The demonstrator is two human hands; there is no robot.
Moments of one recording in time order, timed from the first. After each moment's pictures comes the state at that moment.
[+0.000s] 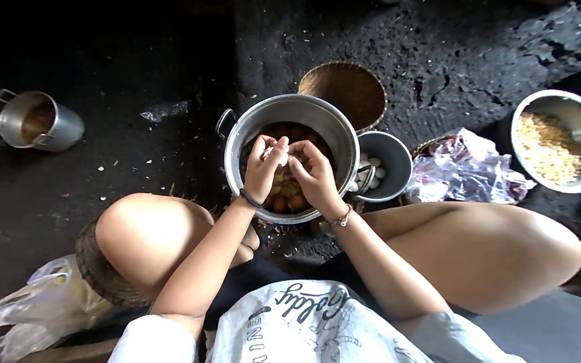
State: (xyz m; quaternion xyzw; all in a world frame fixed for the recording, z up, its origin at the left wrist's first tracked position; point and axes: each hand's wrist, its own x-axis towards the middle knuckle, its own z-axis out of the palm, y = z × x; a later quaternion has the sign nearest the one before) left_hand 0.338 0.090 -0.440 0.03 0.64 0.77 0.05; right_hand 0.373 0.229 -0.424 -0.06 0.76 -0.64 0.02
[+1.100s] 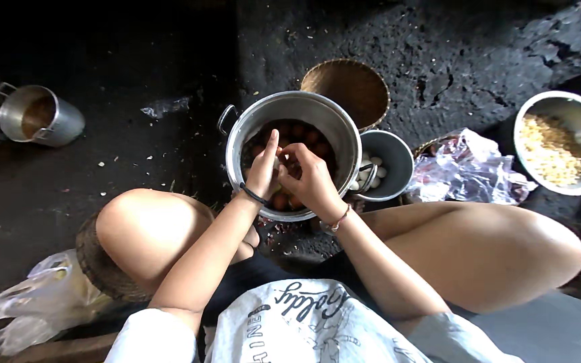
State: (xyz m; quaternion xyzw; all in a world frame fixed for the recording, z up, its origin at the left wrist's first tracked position) left_hand 0.339 0.094 -0.446 -0.15 0.58 0.77 0.21; right_hand 0.373 0.222 -0.419 -0.12 0.88 -0.46 -0.02
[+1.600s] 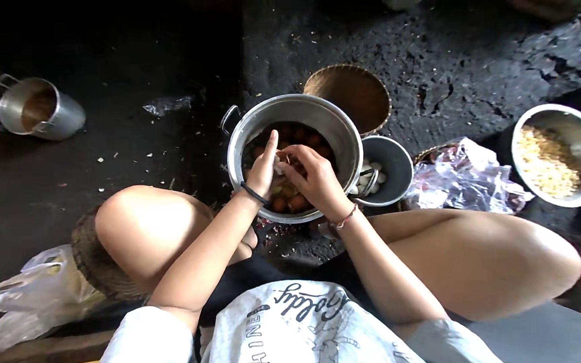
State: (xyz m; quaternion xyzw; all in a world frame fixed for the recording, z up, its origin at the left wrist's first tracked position) left_hand 0.337 0.091 -0.439 -0.18 0.56 0.77 0.23; right_hand 0.363 0.234 -0.424 -0.19 0.87 -0.45 -0.03
